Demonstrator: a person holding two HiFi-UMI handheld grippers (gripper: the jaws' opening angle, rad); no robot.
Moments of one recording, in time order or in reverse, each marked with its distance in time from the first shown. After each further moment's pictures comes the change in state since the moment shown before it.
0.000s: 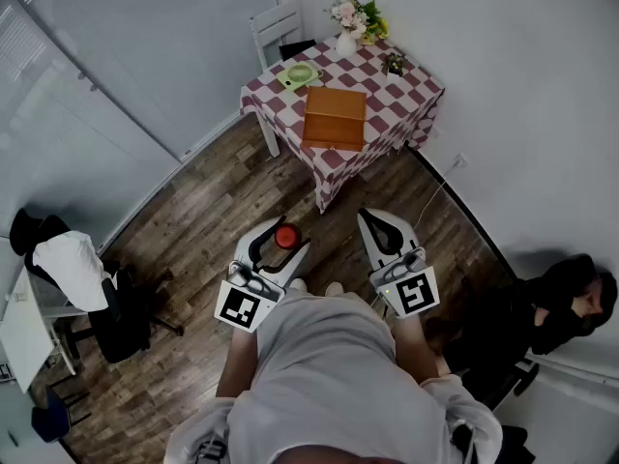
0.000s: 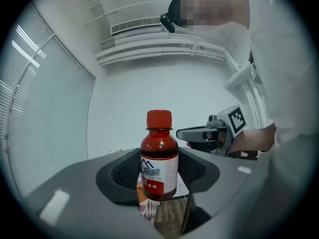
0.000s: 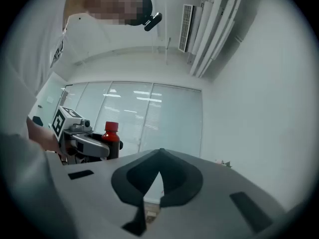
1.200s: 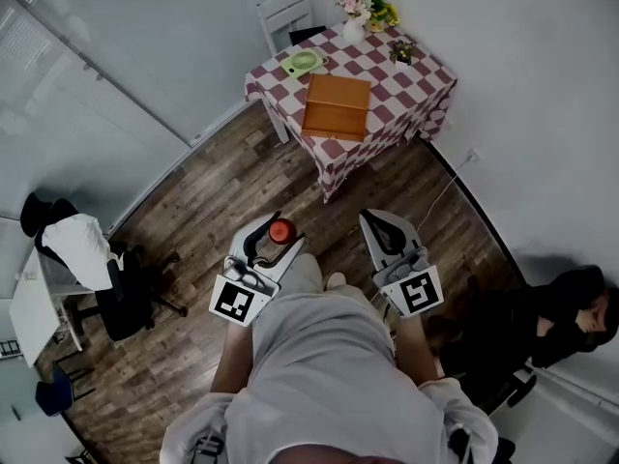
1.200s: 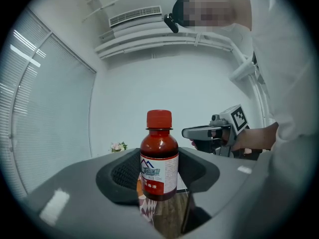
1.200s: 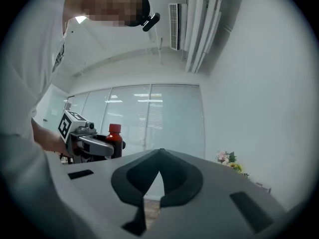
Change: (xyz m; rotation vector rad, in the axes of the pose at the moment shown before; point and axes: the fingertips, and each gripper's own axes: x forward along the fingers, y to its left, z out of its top) left arm 0.034 -0.026 -0.015 0.016 0.089 0.050; right arm -0.036 -0.042 -0.032 0.103 0.012 0.077
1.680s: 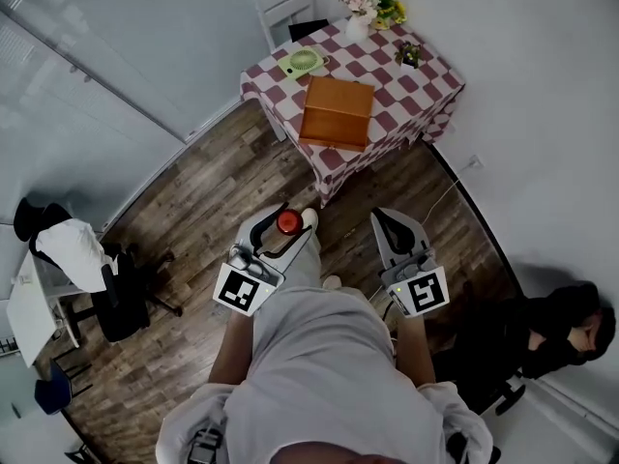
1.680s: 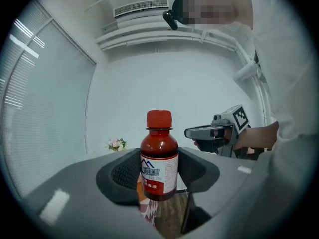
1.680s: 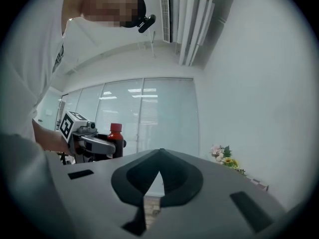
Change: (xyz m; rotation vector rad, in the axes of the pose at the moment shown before) left arm 0.078 0.047 -0.029 -0.036 0.016 -0.033; right arm 0.039 -0.071 -0.040 0.001 0.070 -0.026
